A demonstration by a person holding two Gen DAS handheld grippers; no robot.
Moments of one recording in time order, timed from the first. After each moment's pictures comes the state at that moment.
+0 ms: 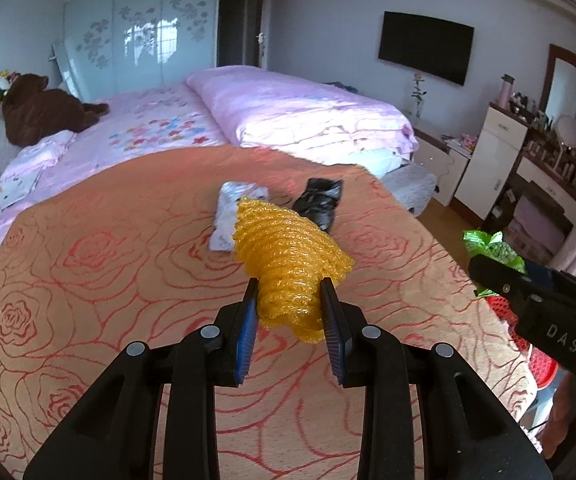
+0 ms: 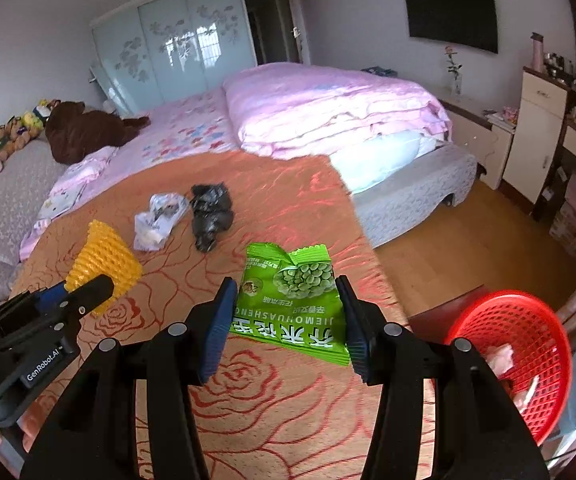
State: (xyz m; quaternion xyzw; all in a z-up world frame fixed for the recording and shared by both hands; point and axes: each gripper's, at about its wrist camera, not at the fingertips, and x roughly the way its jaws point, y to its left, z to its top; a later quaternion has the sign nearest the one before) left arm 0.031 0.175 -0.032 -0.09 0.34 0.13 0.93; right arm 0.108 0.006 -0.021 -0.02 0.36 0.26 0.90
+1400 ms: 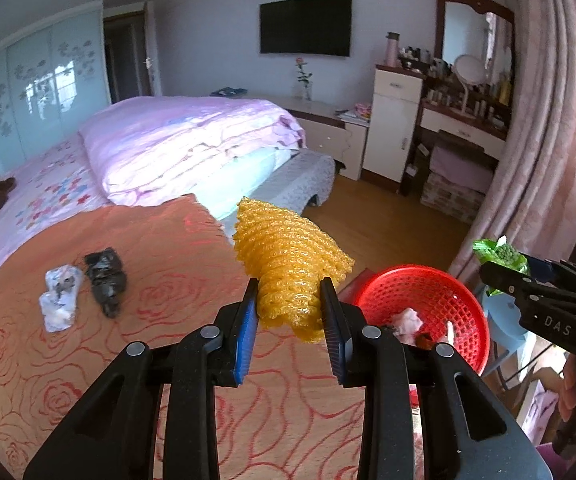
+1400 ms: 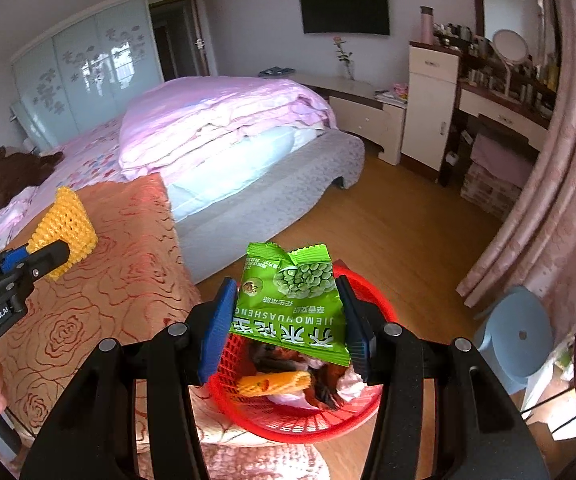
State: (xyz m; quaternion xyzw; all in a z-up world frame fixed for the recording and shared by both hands) left arm 0.094 0.010 -0.013 0.01 0.34 -0.03 0.94; right arm 0.116 -0.197 -0.025 0.02 0.37 0.11 0.92
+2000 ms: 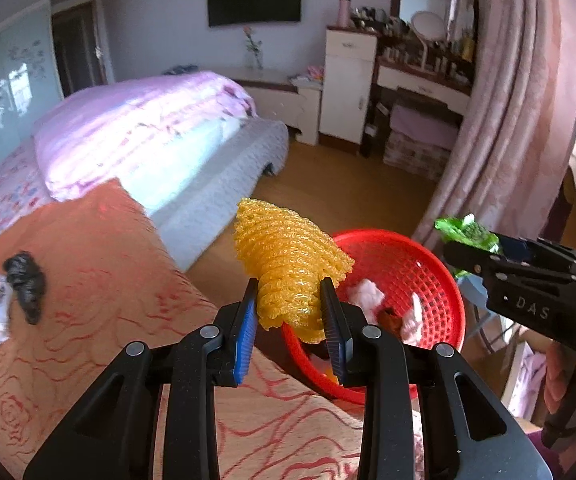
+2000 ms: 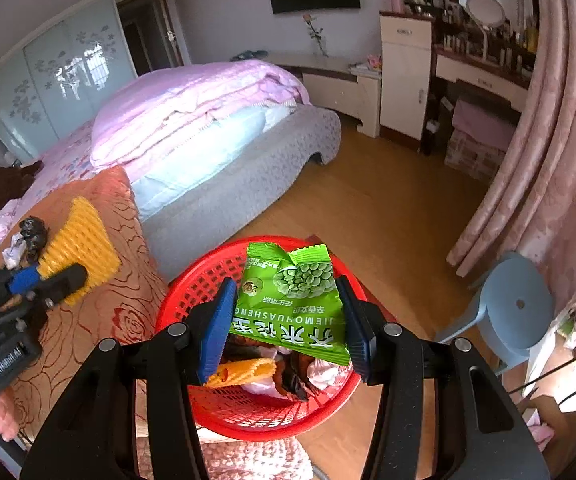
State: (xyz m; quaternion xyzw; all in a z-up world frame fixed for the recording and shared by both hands) left arm 0.122 -0.052 -0.053 0.04 0.40 -0.11 0.91; right arm 0.134 -0.228 -0.061 0.05 0.42 0.08 0.91
